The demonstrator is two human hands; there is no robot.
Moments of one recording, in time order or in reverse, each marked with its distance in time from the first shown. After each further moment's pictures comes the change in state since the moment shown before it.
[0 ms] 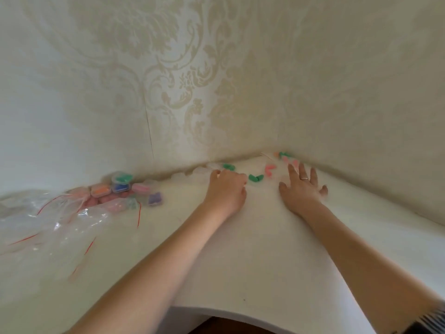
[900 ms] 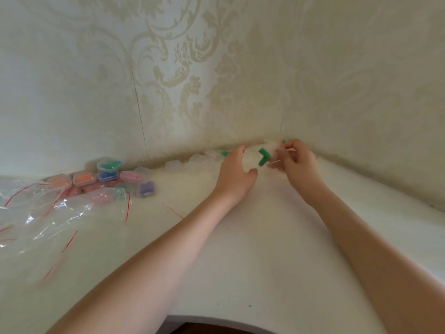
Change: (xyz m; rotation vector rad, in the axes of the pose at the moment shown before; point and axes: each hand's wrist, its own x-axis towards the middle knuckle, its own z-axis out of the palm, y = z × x) left_hand 0.015 0.009 0.019 -0.844 0.136 -0.236; right_hand -0.003 -0.028 -0.009 1.011 0.175 -0.264
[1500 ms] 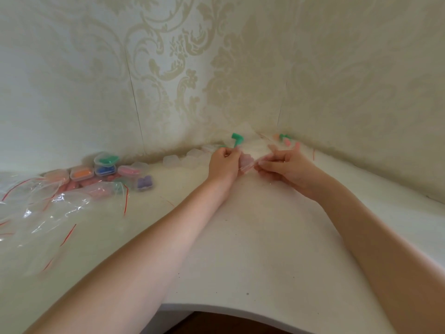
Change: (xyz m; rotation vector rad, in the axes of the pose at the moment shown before) left_hand 0.010 -0.003 -0.001 -0.567 0.153 -0.363; right_hand -0.006 -0.002 -0.008 0.171 -0.403 0.220
